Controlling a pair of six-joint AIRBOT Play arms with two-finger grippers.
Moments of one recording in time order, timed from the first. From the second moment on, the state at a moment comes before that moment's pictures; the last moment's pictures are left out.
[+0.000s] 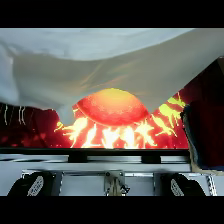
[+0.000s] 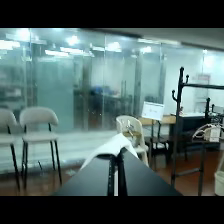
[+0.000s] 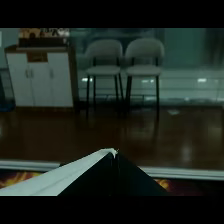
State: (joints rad) left arm 0.23 -0.71 1.89 0.66 -0.85 -1.22; right arm -0.10 -0.78 1.88 -1.30 0.99 1.45
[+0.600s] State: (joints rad) left arm 0.24 -0.74 1.77 0.99 -1.17 -1.42; right arm -0.10 -0.83 1.89 -1.48 1.46 1.52
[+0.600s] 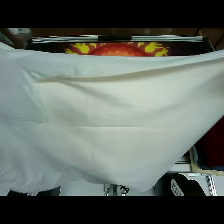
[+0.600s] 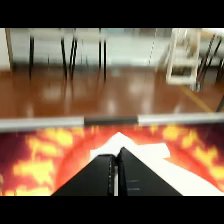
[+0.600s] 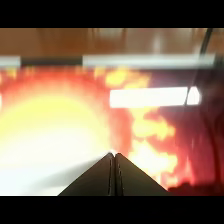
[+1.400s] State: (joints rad) left arm 0.13 -1.40 1.33 0.74 -0.80 -1.30; right arm -0.10 -1.69 1.68 -1.24 1.09 1.64
